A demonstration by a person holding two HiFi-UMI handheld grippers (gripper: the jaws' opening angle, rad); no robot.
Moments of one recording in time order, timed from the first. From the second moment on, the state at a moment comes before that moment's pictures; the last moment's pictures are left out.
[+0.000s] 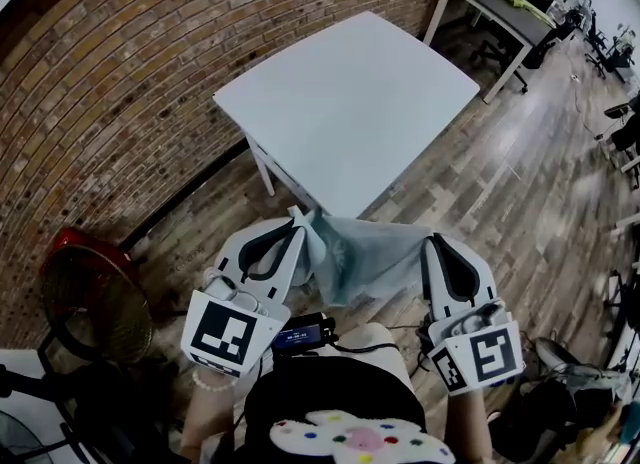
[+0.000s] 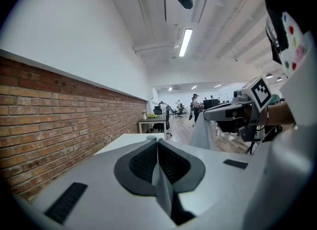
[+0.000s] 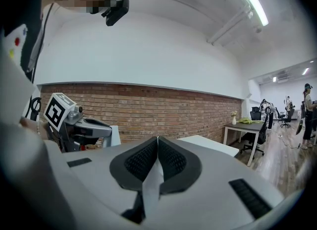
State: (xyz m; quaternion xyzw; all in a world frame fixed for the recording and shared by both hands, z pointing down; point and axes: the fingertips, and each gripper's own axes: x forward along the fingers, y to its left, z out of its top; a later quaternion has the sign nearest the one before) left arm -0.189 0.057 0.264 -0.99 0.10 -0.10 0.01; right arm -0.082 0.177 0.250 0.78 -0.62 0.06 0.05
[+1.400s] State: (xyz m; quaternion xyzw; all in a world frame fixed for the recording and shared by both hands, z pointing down) left arm -0.292 -0.050 0.304 -0.93 0.29 -0.19 0.07; right arm 0.079 0.283 0.292 0.89 -0.43 0.07 0.16
